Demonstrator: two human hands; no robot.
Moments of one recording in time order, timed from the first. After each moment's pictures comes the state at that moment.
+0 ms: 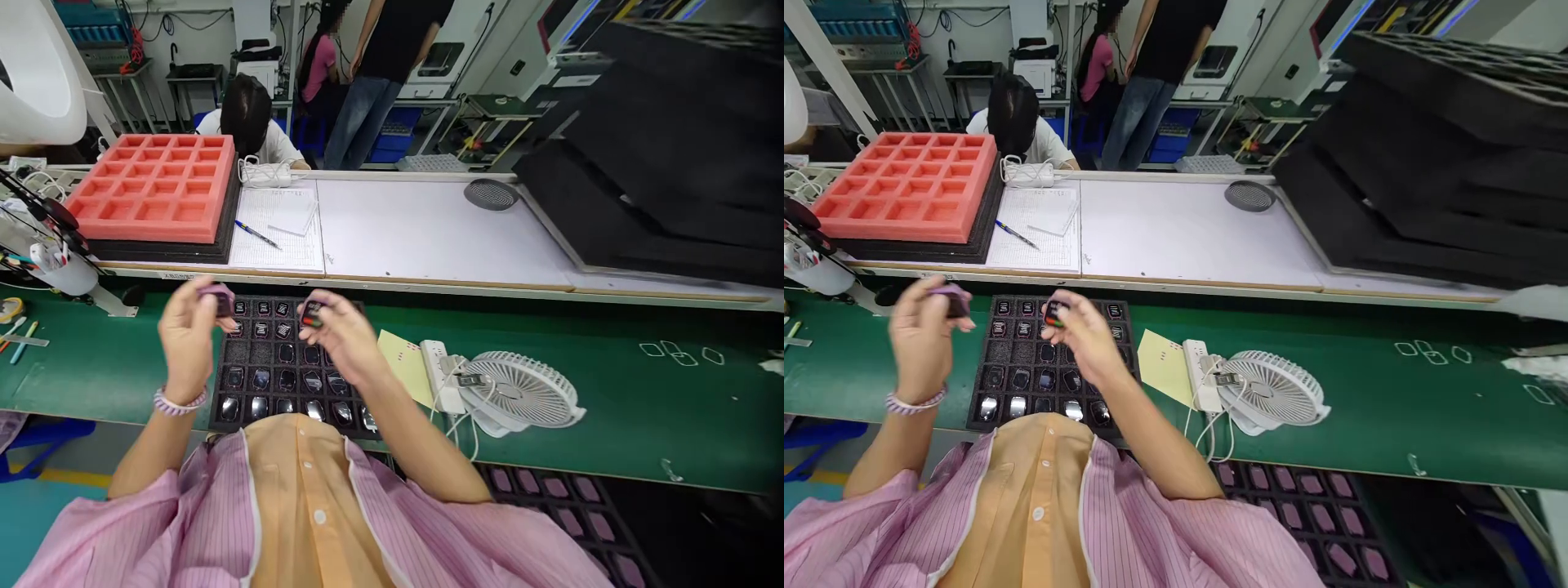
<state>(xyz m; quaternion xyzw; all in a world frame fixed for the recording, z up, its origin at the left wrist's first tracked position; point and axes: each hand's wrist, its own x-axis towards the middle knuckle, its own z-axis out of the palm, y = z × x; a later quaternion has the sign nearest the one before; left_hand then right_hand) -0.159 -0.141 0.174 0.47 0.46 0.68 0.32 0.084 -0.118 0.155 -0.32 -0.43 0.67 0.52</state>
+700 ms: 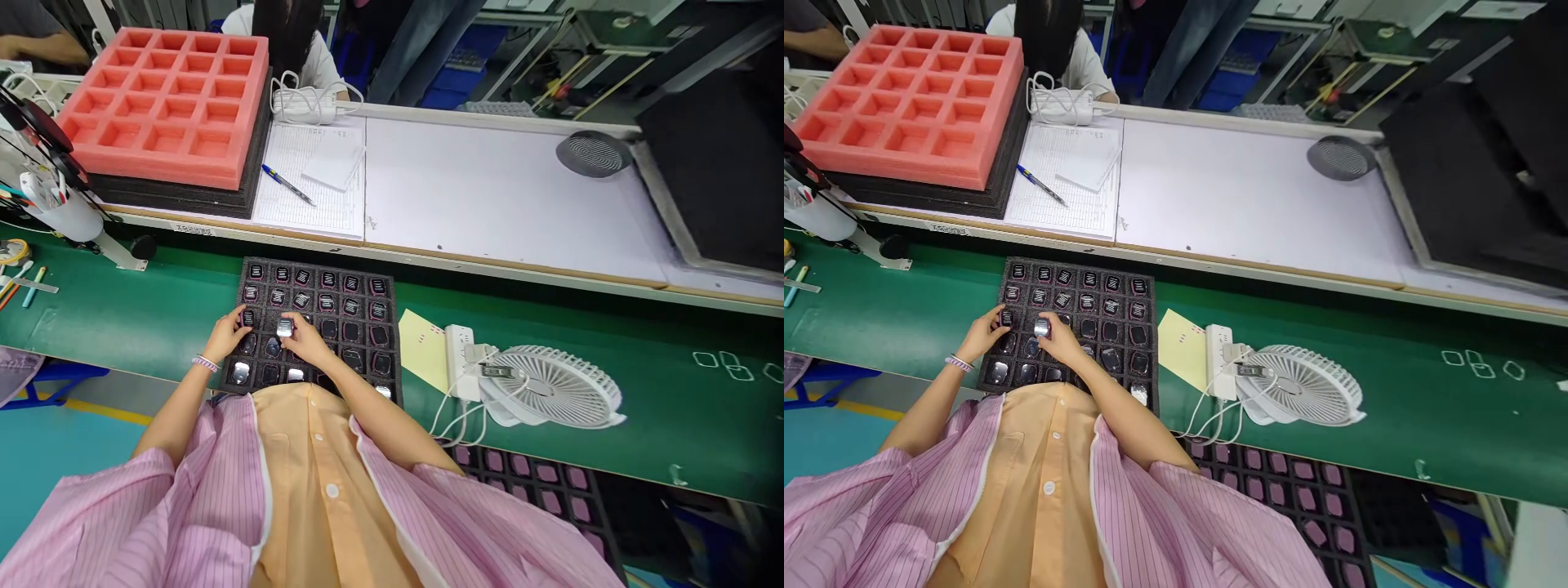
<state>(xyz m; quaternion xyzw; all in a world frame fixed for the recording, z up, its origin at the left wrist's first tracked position) -0.223 -0.156 -0.016 0.55 0.69 0.26 0.40 0.019 -0.127 -0.020 -0.47 -0.61 0.59 0.22</state>
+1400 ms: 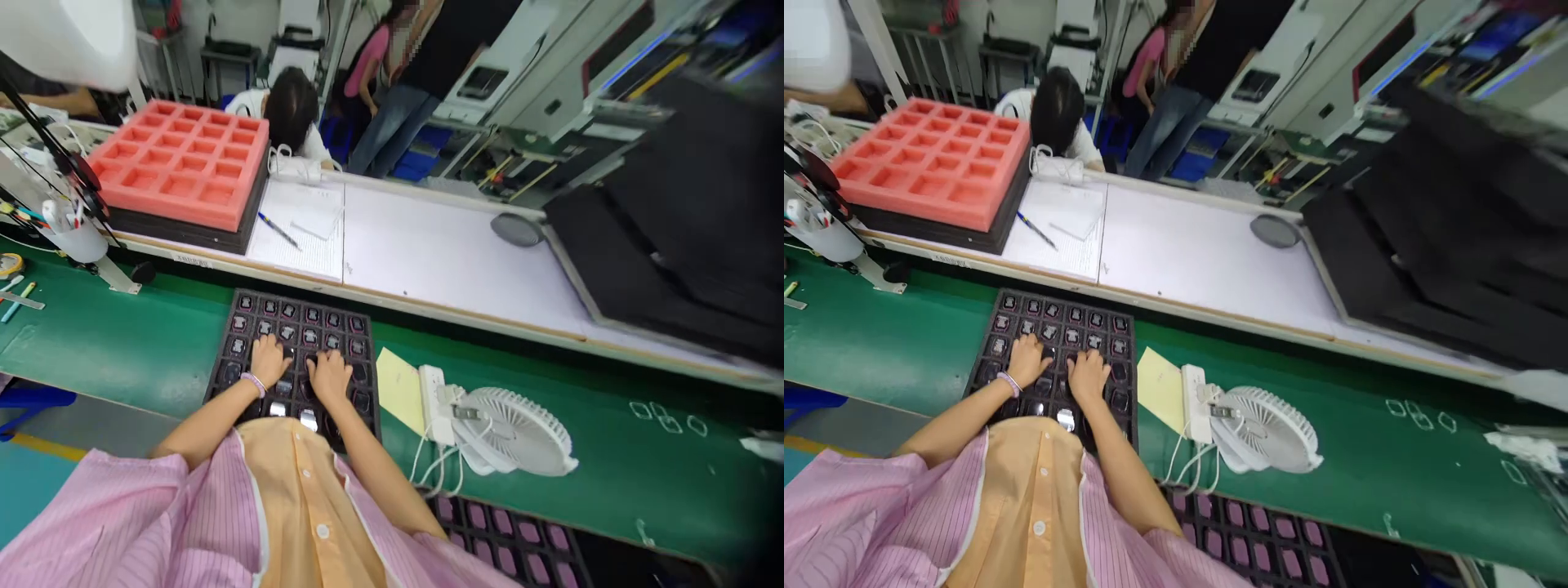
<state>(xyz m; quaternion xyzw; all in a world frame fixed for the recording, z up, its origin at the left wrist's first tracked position) -0.085 -0.129 0.005 0.68 0.68 0.09 0.26 0.083 -0.130 -0.003 -0.70 -0.68 0.20 0.02</state>
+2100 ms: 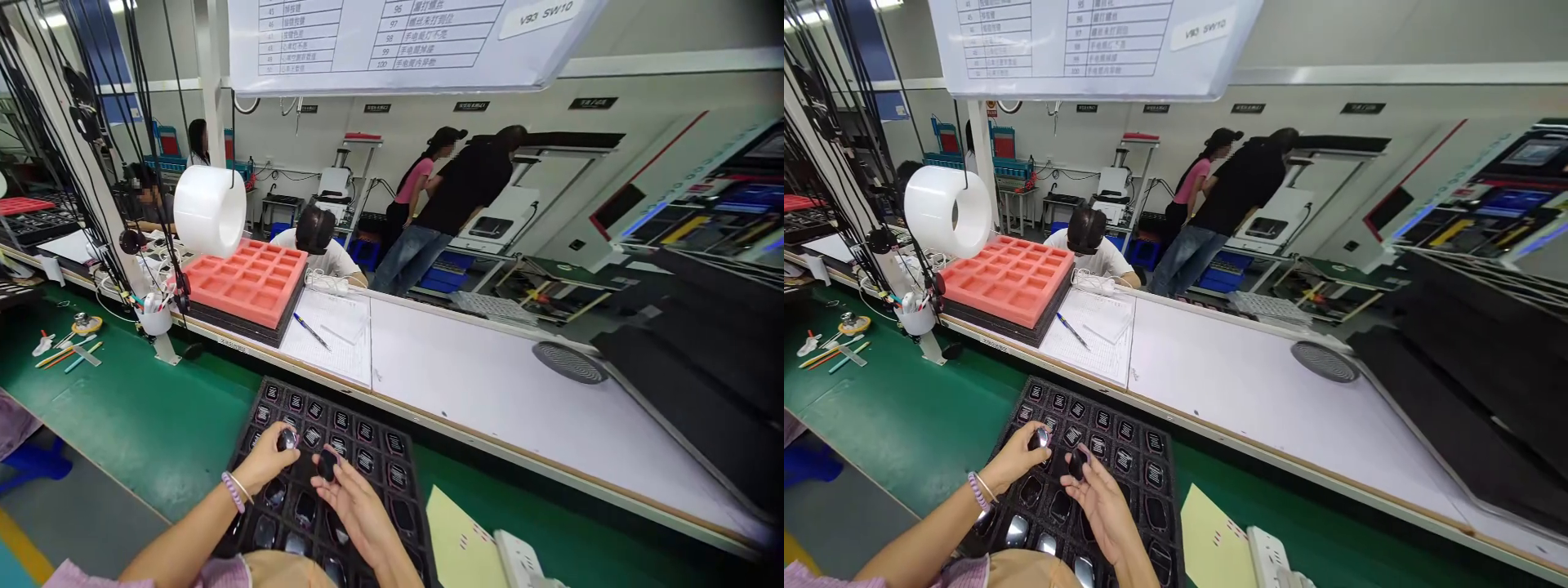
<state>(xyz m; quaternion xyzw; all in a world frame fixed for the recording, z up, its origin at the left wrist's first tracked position) -0.127 -0.148 0.048 0.45 0.62 0.41 0.49 0.078 -0.133 0.042 -0.39 -0.28 0.79 0.38</state>
